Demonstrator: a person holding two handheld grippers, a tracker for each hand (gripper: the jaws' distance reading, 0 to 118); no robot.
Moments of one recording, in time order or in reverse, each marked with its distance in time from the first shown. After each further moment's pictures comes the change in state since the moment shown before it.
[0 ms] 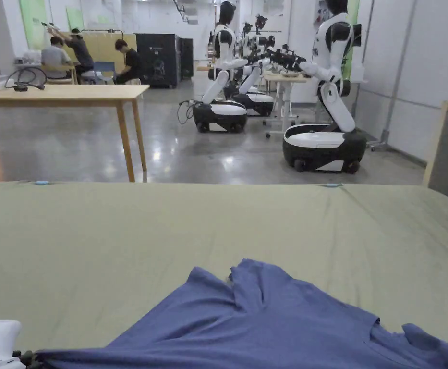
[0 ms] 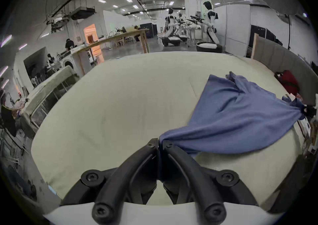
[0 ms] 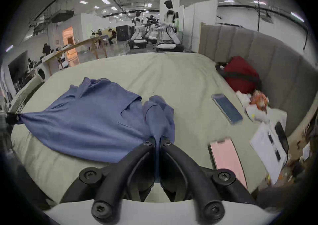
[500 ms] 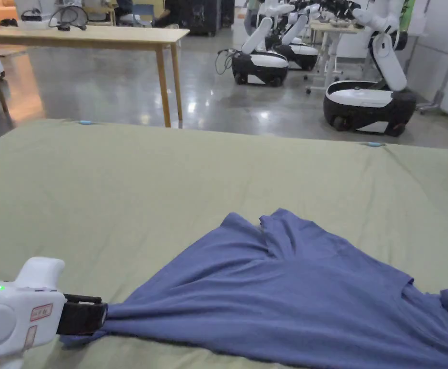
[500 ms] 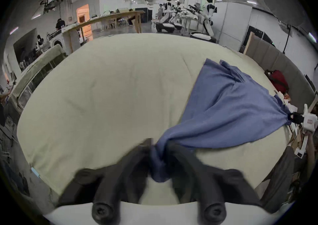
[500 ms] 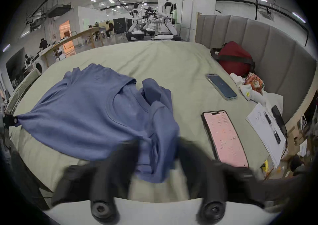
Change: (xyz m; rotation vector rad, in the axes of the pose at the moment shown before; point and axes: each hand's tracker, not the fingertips) left arm -0.016 -0.019 -0.007 -0.127 -0.059 0.000; right arm -0.016 -0.013 -0.008 -0.035 -0.007 0.010
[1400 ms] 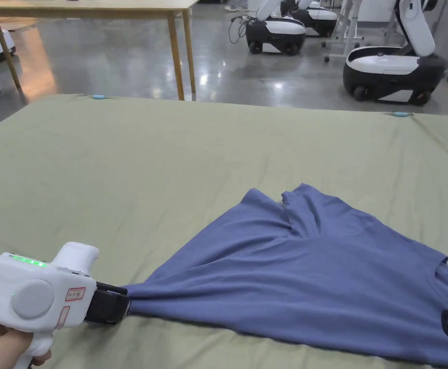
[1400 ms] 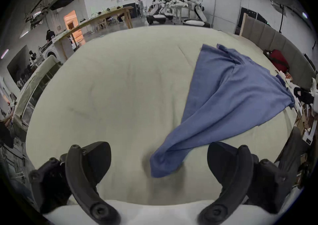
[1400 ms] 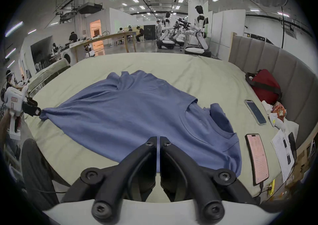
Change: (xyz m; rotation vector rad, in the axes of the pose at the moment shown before) left arm -0.010 -0.001 -0.042 -0.140 -0.031 -0.090; right arm -0.110 0.010 0.024 0.048 0.193 0.188
